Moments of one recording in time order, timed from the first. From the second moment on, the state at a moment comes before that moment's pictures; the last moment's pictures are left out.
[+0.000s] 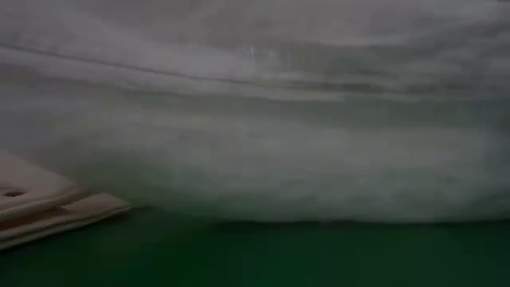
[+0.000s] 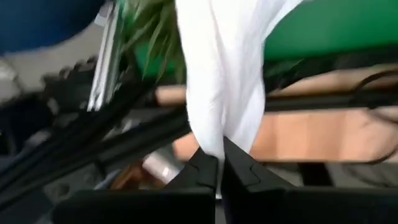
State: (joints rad) left arm -0.83 2.03 1.91 -1.46 0.14 -1.42; right arm 1.08 1.15 1.24 -1.43 -0.29 1.27
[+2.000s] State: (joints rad) left arm -0.65 2.01 1.40 -1.57 -0.19 -1.69; right arm 1.08 0.82 0.78 -1.57 0.42 1.65
